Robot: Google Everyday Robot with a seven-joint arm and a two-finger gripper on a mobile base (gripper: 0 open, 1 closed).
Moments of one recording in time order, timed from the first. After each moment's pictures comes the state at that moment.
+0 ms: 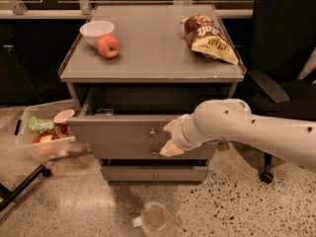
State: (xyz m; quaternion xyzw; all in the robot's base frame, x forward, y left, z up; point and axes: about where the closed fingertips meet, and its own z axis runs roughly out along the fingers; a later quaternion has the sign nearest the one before) arm 0.553 -0.050 0.665 -0.62 0.72 0.04 0.30
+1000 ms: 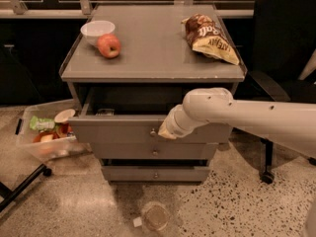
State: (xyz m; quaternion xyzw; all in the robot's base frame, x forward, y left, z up) arm 0.613 -0.048 0.637 -0.59 0.76 0.05 0.28
